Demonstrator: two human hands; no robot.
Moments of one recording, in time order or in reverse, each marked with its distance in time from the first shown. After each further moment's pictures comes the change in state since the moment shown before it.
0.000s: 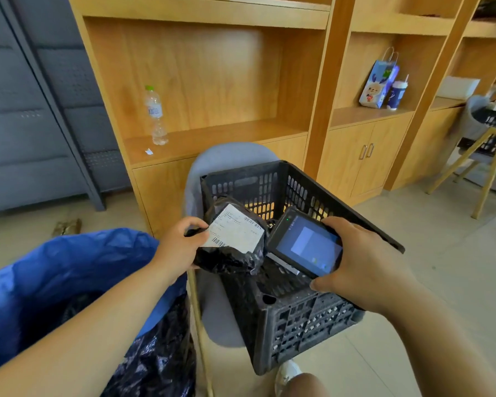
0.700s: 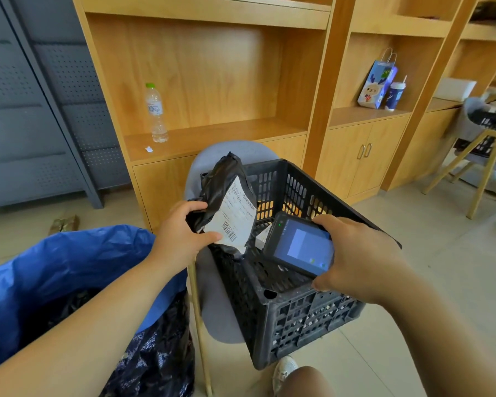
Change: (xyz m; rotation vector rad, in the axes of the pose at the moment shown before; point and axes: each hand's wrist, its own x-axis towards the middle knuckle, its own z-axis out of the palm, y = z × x) left_hand -0.015 0.015 -0.009 0.274 0.100 0.395; right_hand 0.000 -0.018 -0.012 -0.190 -0.084 -0.066
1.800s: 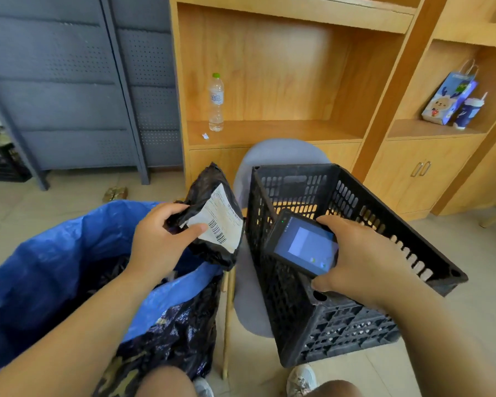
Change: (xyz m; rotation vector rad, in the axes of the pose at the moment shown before) left_hand -0.053 -0.049 -0.090 0.042 0.354 -0.038; right_hand 0.021 -0.069 0.012 0.079 -0.028 -0.155
